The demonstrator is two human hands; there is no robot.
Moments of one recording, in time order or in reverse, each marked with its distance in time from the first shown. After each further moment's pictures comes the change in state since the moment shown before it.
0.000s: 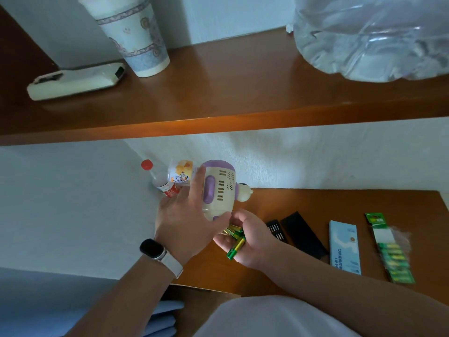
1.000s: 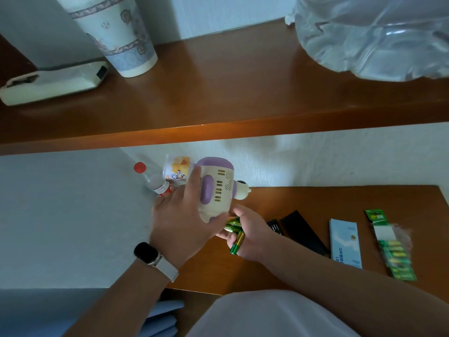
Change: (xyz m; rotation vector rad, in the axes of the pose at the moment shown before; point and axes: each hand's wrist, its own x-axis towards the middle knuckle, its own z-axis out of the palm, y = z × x) left_hand 0.014 -0.011 0.010 -0.021 0.028 0.081; right_hand 0.026 -0.020 0.000 -0.292 0.145 0.028
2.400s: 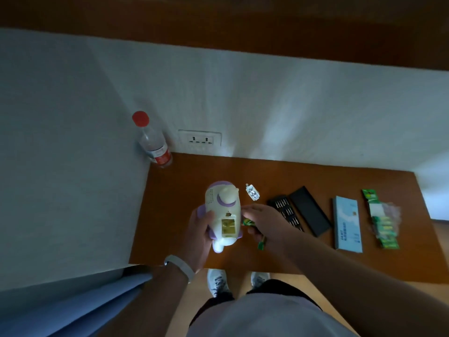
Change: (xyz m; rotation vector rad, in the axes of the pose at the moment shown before) left_hand -0.105 -0.075 0.155 -1.914 -0.467 -1.063; right_hand 0.068 0.056 -0.023 -0.684 0.509 -0.218
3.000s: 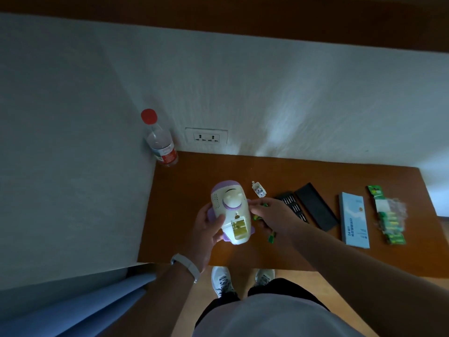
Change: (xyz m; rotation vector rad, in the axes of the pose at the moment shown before) left_hand 0.008 -0.013 -0.027 0.157 -0.020 0.008; right_hand -0.002 -0.003 0.001 -0.190 0.082 -0.103
